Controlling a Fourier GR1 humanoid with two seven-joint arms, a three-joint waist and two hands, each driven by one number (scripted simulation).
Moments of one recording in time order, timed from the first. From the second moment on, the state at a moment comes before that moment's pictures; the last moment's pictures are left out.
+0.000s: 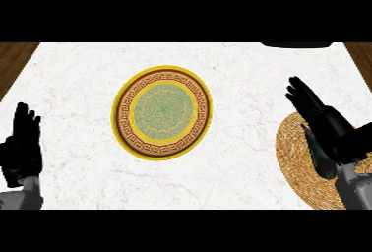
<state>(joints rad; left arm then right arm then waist) -0.07 0.38 0.04 -1.35 0.30 0.46 -0.09 -0.19 -0.46 0.16 -1.60 -0.30 0.03 0.12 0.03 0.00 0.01</state>
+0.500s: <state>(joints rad) -0.06 0.36 -0.15 -1.35 0.23 0.36 0.02 -0.31 -0.69 0.10 -1.52 -0.31 0.34 0.10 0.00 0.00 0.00</state>
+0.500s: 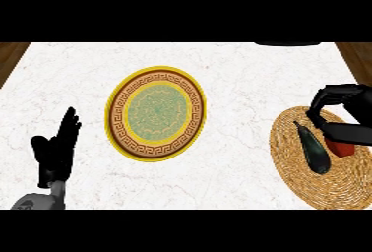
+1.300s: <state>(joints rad) -0.09 0.32 -0.25 -1.39 0.19 0.34 0.14 -0.19 -0.72 0.03 -1.05 -0.18 0.61 -0.49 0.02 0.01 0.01</state>
